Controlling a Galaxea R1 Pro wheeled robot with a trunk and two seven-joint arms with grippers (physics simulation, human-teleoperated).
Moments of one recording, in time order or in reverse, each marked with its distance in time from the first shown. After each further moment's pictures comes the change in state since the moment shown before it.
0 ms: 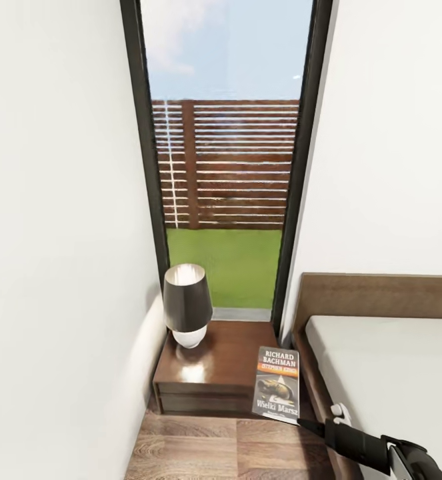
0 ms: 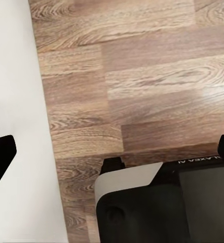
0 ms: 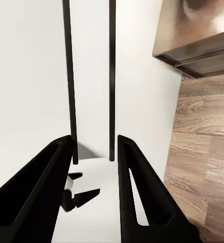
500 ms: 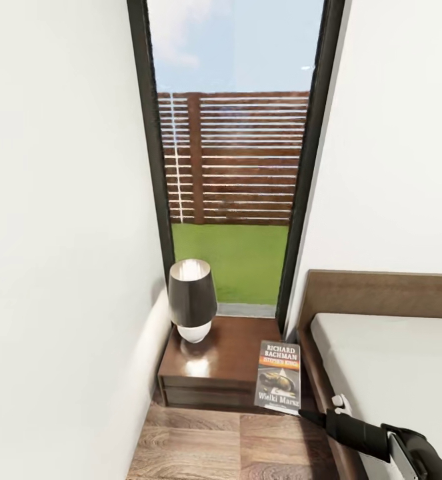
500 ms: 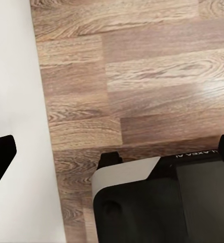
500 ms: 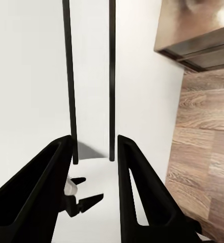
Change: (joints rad) left arm 0.000 -0.002 0.000 -0.001 0.000 0.000 -0.004; right arm -0.035 -0.013 0.000 -0.005 0.002 0.056 -0.002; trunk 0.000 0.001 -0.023
